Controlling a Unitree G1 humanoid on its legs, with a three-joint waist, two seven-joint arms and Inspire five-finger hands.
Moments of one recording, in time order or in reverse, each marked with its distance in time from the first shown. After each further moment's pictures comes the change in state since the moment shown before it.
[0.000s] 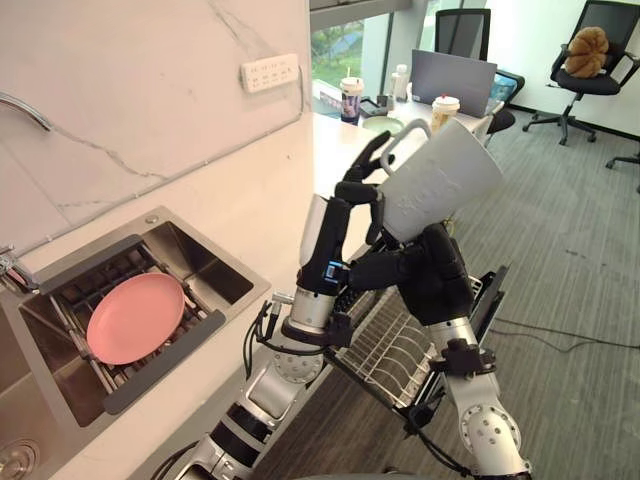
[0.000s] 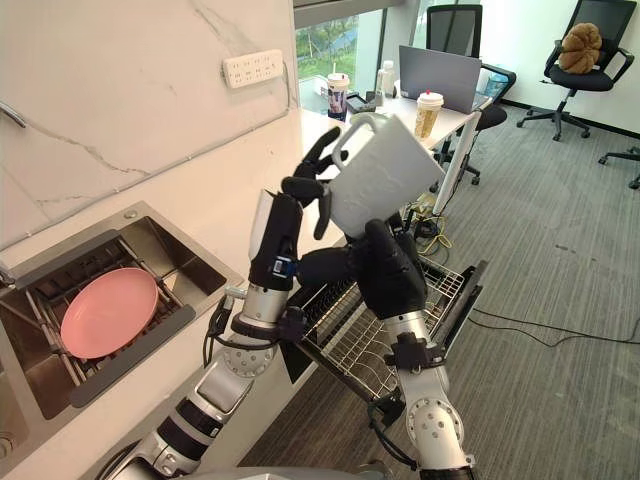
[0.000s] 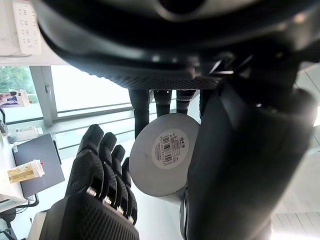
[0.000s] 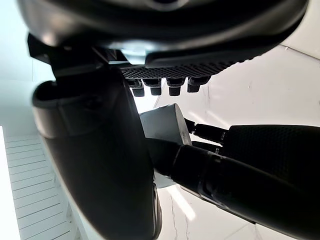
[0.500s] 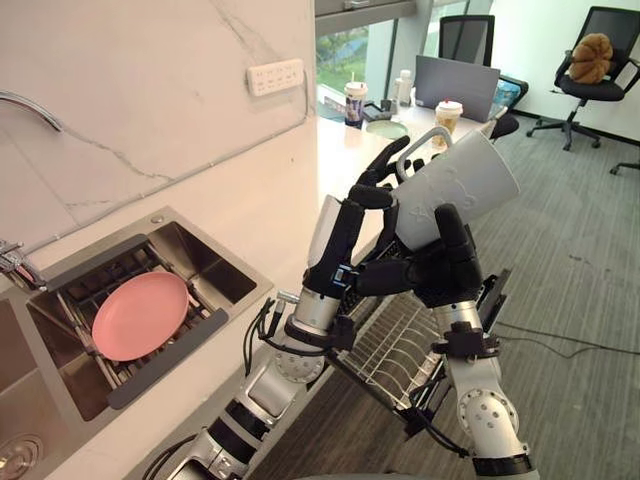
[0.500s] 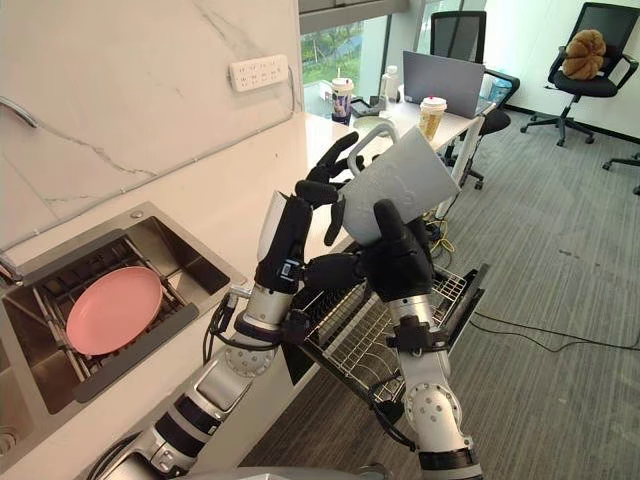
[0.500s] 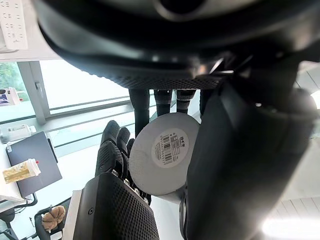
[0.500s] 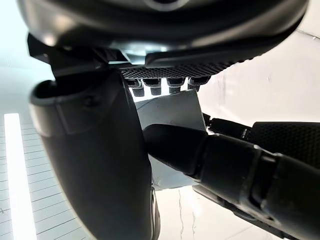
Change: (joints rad) left arm -0.028 0.028 -0.026 0.000 0.001 0.005 -0.012; right arm -0.070 -0.016 0.001 0.001 0.000 -0.073 -0.045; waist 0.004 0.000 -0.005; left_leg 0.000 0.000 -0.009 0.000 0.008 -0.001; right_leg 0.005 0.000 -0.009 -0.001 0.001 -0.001
